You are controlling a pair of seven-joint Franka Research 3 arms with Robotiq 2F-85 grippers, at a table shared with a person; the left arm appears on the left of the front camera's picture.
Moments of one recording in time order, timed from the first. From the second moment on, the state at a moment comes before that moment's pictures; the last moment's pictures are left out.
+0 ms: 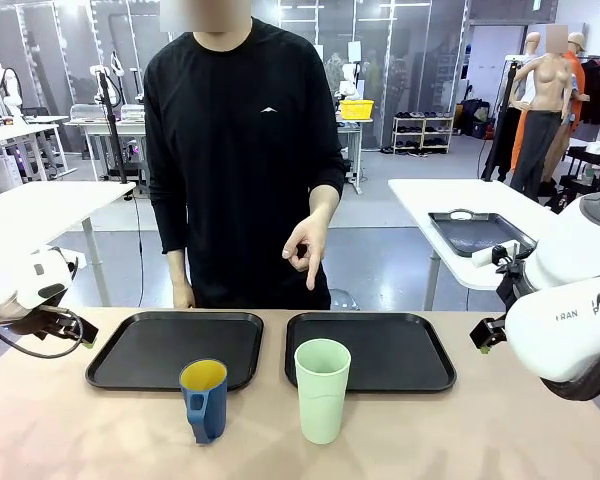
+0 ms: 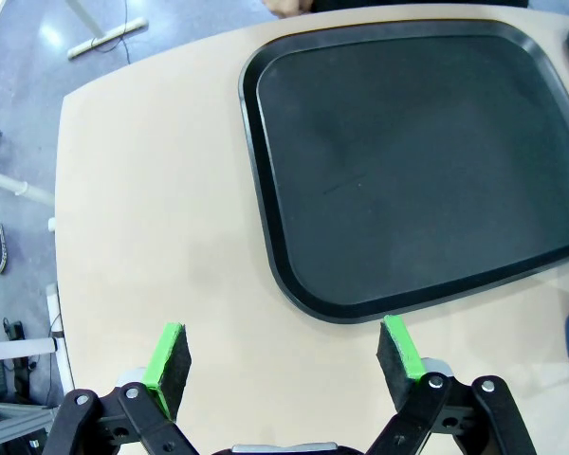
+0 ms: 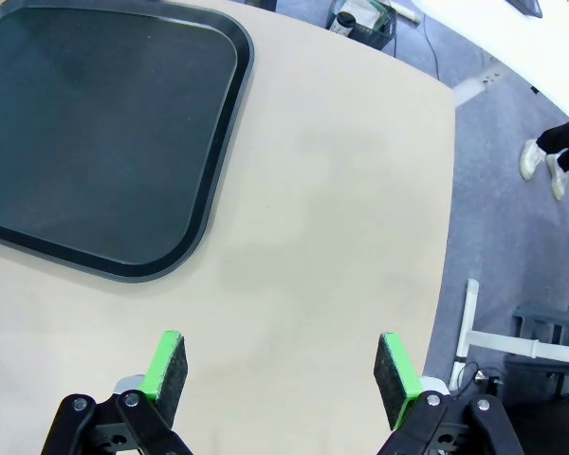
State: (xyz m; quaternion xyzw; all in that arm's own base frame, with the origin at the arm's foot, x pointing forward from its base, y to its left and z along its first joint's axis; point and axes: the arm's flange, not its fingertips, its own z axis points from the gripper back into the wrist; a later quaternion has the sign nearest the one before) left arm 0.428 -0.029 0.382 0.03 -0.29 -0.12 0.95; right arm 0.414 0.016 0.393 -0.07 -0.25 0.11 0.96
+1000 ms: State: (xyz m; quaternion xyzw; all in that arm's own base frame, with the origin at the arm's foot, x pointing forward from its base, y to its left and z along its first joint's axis) left arm 0.428 -0.029 0.382 0.03 -0.29 -0.12 0.95; right arm 0.414 0.028 0.406 -0.08 -0.27 0.22 0.94
